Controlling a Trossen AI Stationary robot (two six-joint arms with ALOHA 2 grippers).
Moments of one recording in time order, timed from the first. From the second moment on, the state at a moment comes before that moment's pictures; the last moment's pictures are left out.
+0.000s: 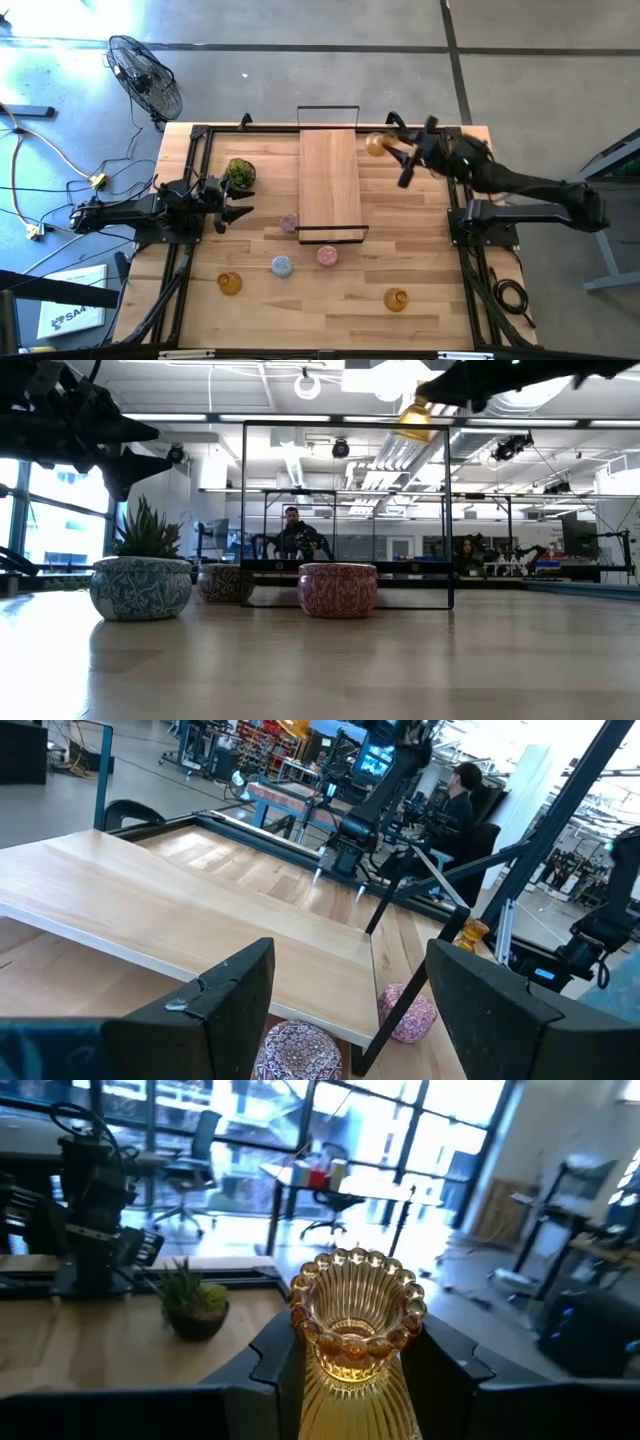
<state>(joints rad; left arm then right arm) 0.08 0.01 0.01 0.01 -0.02 -0.36 -0.38 0.84 0.65 0.19 0.08 -0.19</state>
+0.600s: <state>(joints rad) 0.08 0.01 0.01 0.01 -0.01 -0.36 -0.56 1.57 1.15 0.21 -0.37 -0.13</state>
